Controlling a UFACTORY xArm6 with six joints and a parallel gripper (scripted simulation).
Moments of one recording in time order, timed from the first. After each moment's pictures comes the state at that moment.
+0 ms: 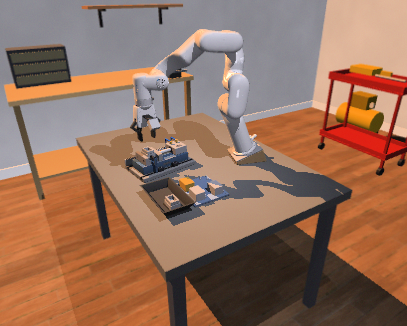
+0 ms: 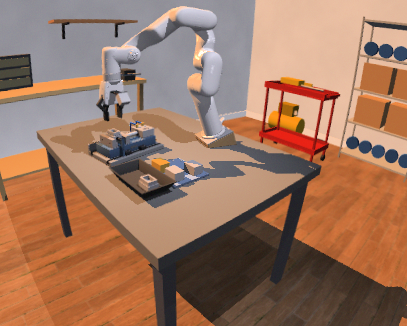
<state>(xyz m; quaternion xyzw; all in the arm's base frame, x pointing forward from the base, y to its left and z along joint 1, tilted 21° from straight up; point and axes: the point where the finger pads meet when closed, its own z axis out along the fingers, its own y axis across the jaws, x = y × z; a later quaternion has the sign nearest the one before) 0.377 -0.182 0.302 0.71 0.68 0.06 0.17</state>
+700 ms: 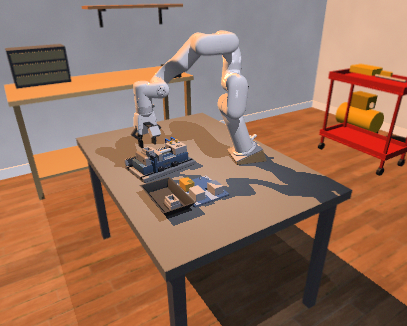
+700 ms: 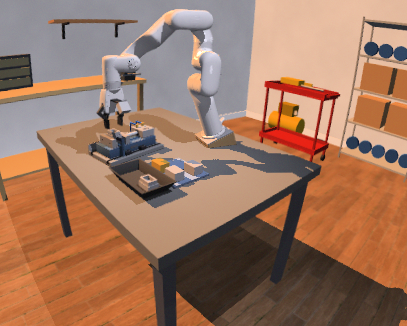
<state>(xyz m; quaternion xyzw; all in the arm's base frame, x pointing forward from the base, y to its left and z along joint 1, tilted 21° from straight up) 0.388 -0.187 0.270 0.71 0.68 0.06 0.17</state>
